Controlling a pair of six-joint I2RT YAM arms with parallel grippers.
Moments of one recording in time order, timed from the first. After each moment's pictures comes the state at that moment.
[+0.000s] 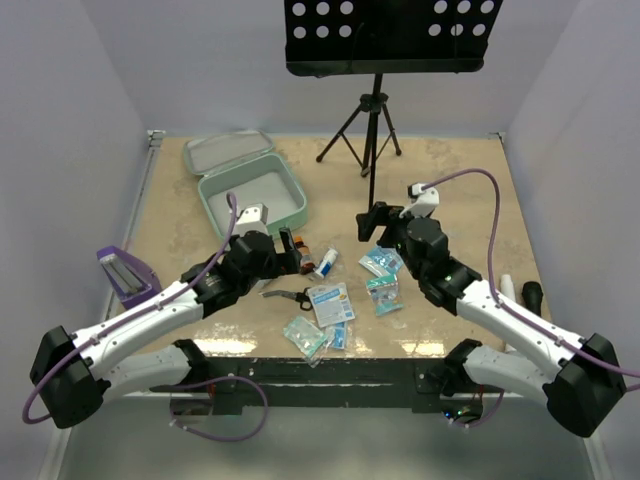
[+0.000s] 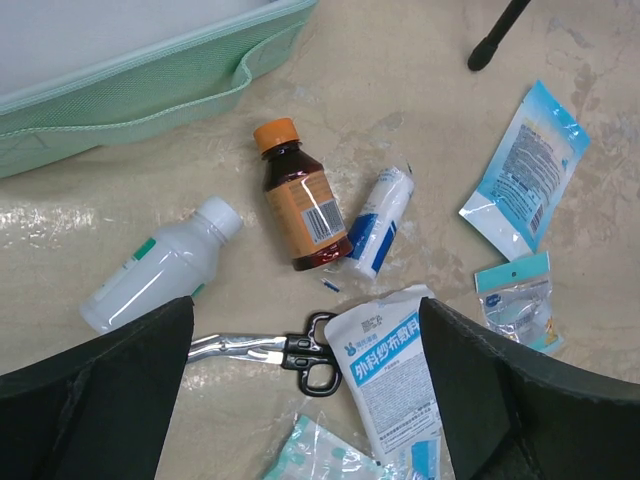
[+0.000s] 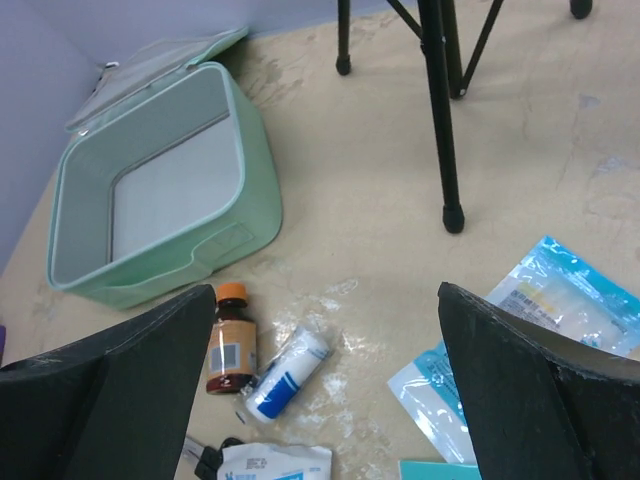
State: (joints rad) left arm -0.81 1.03 0.72 -0.33 -0.40 -0.75; right arm 0.67 1.02 0.66 0.14 0.39 0.49
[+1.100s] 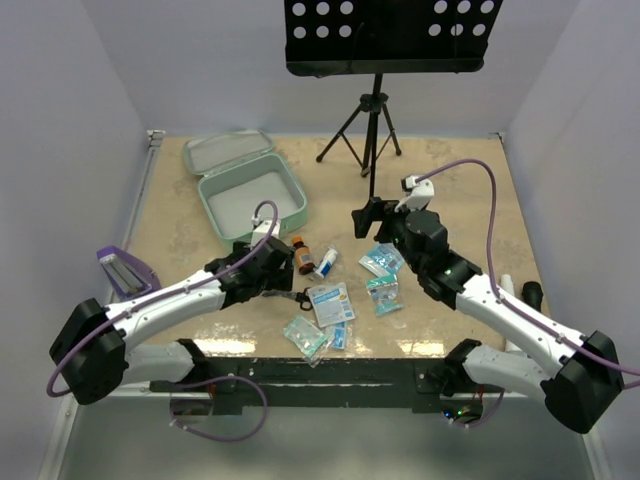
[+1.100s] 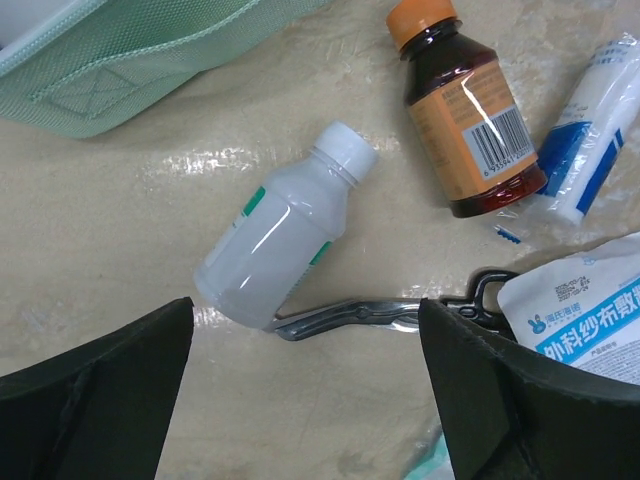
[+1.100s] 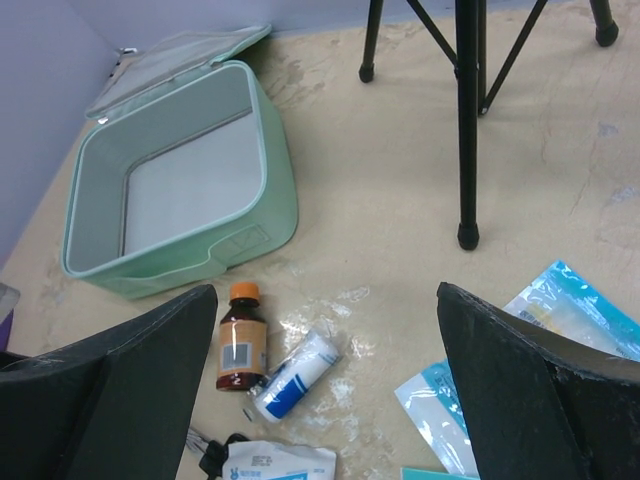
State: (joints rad) left arm -0.81 1.20 0.72 -0.46 -0.47 -0.57; right arm 0.67 1.05 0.74 0.10 0.32 0.44
